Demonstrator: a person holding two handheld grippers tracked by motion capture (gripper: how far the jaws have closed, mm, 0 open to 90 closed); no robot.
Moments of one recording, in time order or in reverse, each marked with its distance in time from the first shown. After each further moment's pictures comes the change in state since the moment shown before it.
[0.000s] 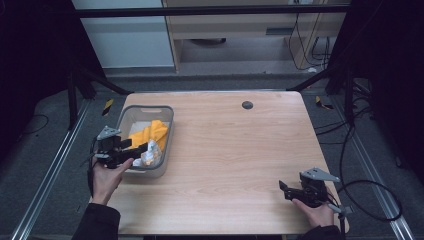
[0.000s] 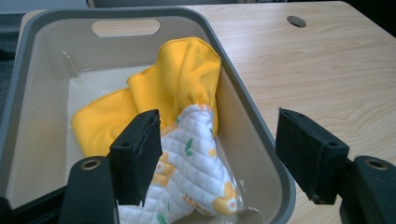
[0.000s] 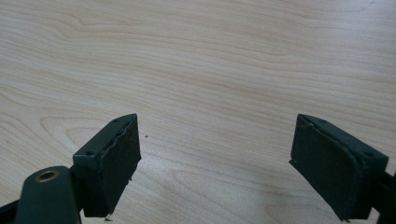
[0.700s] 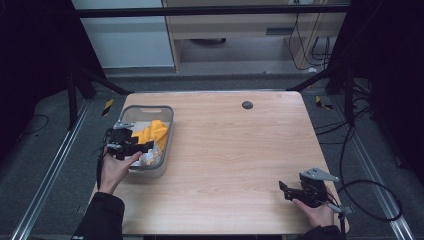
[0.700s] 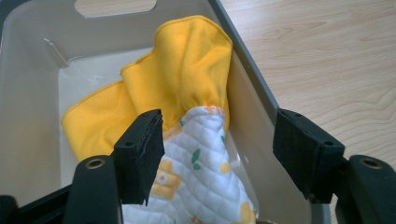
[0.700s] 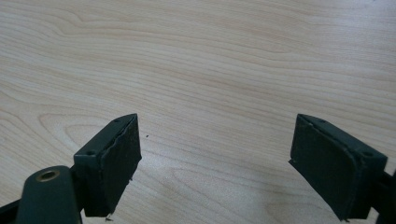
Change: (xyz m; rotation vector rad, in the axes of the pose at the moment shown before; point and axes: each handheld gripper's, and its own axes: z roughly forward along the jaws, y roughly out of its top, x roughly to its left) left arm 0.003 0.013 0.032 0.126 0.028 0.032; right arm 0.000 0.000 0.001 0.013 0.001 -0.002
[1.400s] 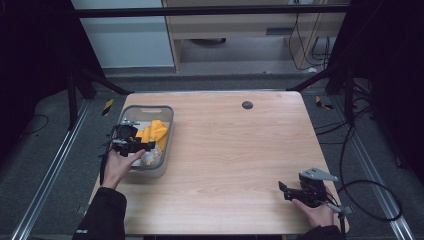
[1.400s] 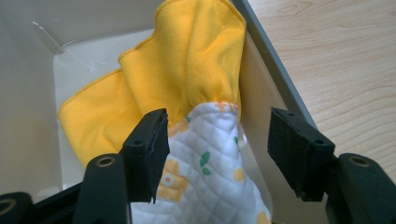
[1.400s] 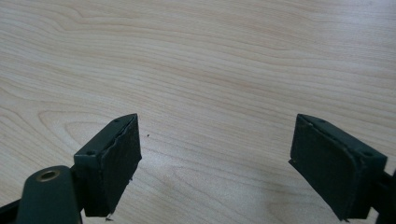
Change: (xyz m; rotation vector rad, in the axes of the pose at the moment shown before) left arm 0.000 0.008 0.018 0.099 0.026 0.021; right arm 0.000 0.000 0.001 0.010 0.008 -0.002
